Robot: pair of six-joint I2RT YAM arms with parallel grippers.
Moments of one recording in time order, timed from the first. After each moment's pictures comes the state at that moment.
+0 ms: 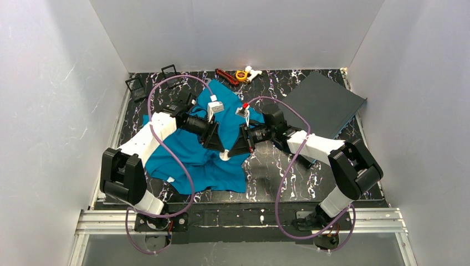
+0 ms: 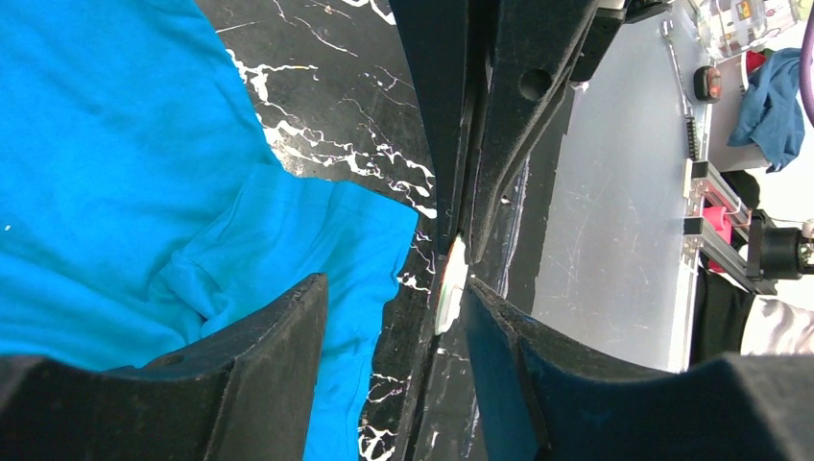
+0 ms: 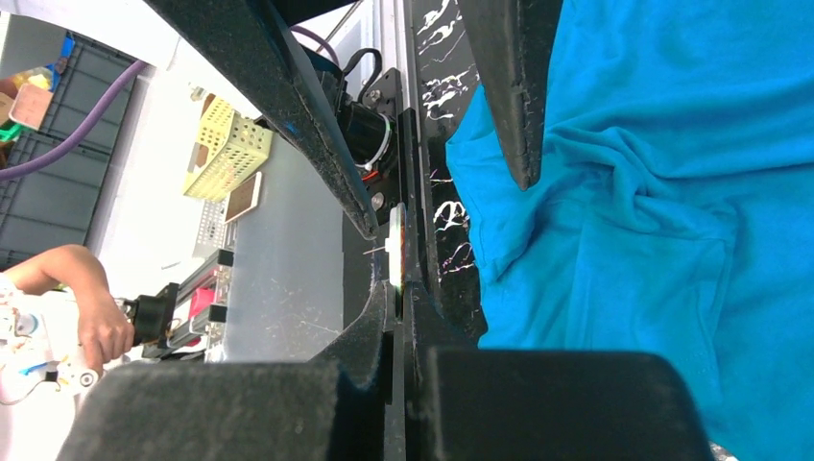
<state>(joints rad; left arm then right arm) -0.35 1.53 1.22 -0.87 1.01 0.39 0.67 1.60 0.91 0.29 -1.07 0.47</state>
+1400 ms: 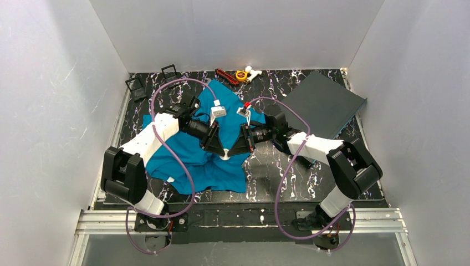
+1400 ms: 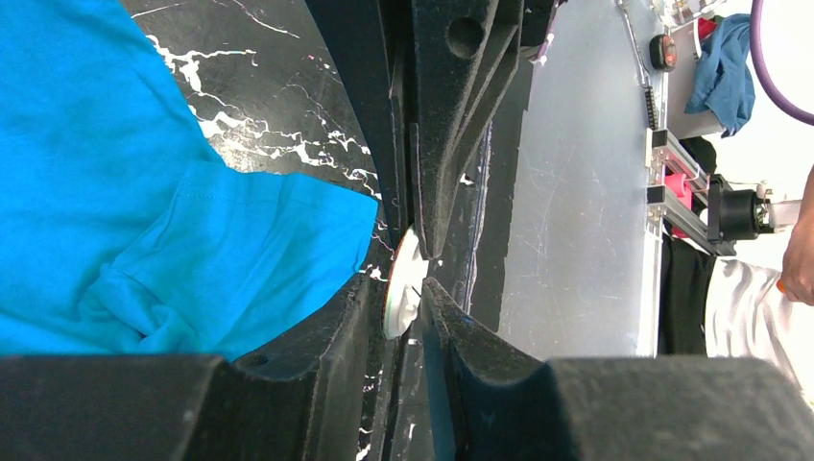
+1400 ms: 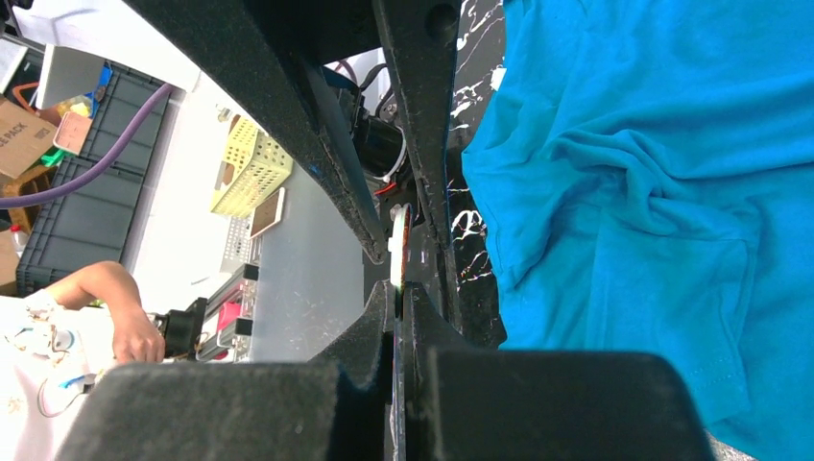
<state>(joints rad) -0.38 1.55 1.21 -0.94 1.08 0.46 0.67 1.61 0.87 0.42 -1.09 0.61</state>
